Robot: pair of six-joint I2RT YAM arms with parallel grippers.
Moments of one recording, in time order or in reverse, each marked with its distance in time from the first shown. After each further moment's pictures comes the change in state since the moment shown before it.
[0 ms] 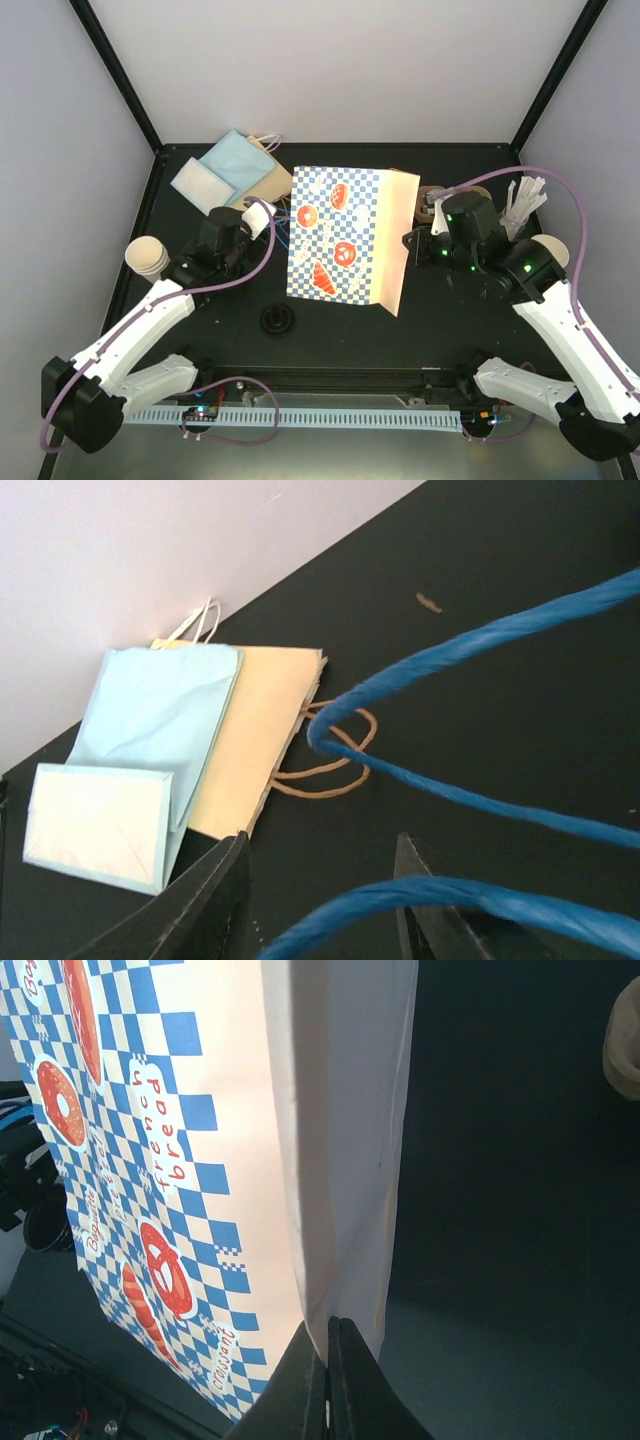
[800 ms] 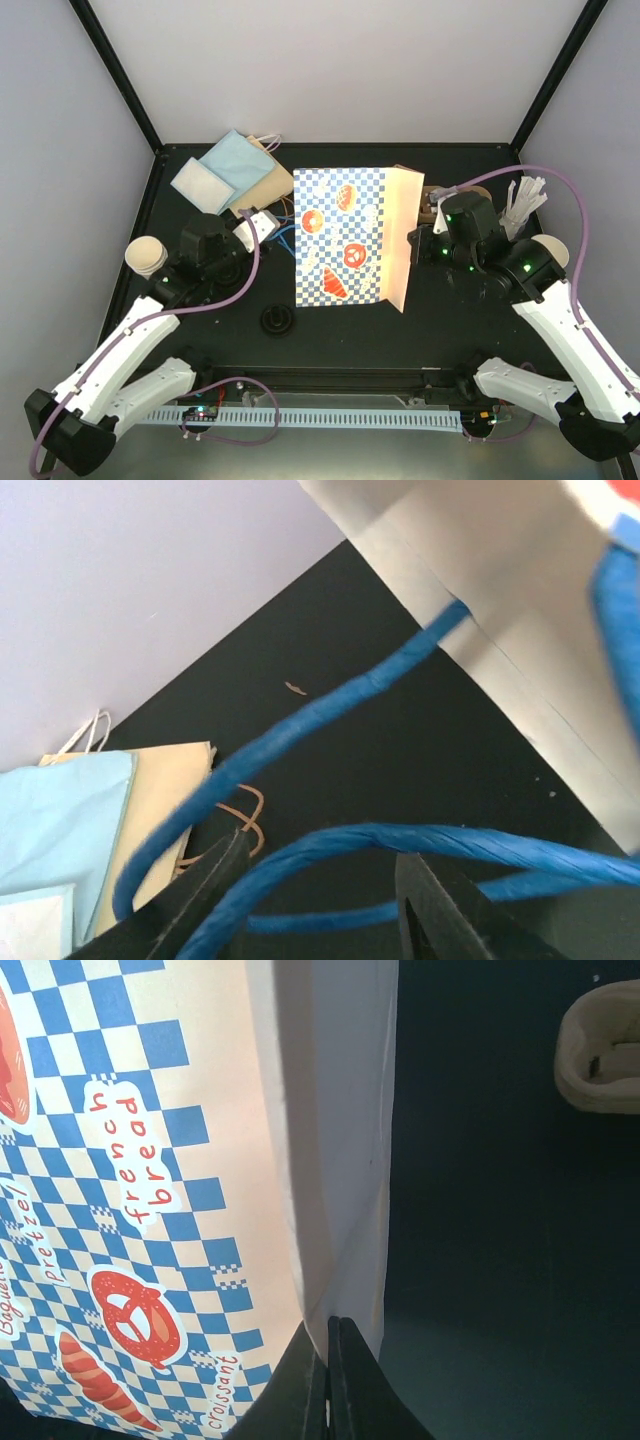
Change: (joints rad) left arm 0.000 -0.157 0.010 -0.057 0.341 0.067; right arm 0.000 0.001 0.000 -0.007 0.063 0.000
